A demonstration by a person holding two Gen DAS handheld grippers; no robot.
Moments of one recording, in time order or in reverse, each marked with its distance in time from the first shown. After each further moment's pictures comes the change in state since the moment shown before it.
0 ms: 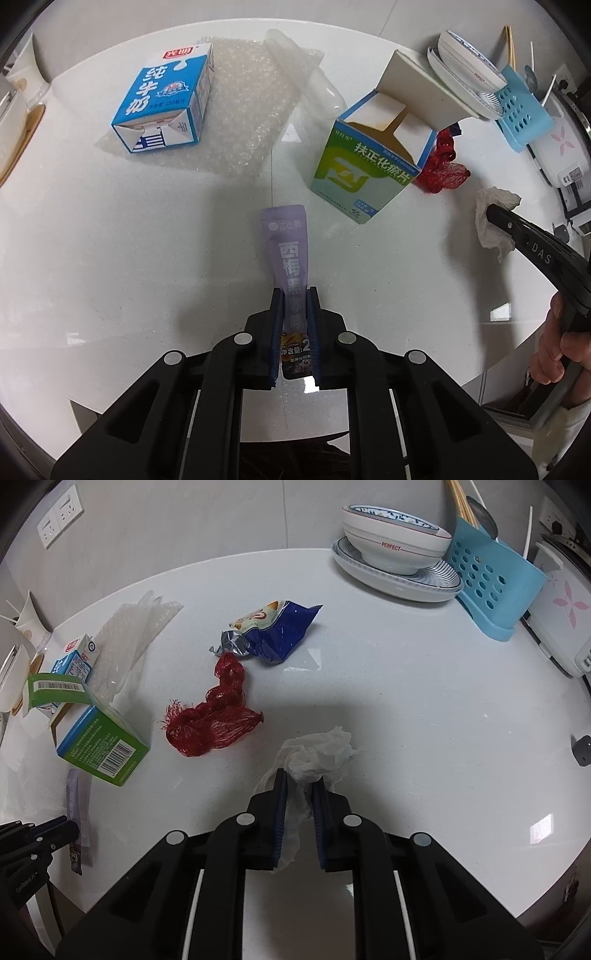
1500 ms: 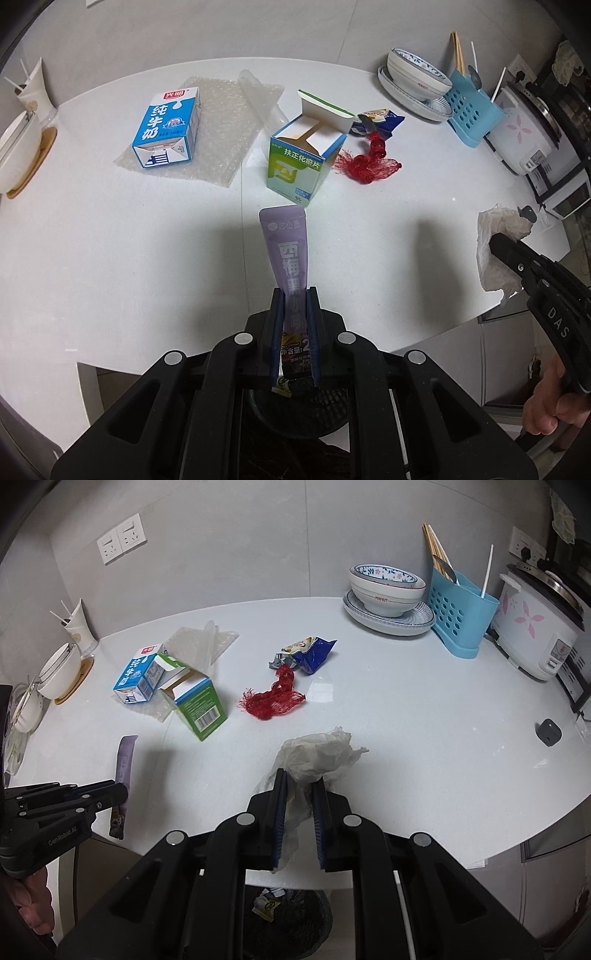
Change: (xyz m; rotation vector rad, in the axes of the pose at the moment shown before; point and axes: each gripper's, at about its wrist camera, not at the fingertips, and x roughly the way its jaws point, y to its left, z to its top) left arm -0.070 -0.022 -0.051 0.057 -0.112 -0.035; right arm -0.122 0.016 -0.077 -0.028 -0.159 0.059
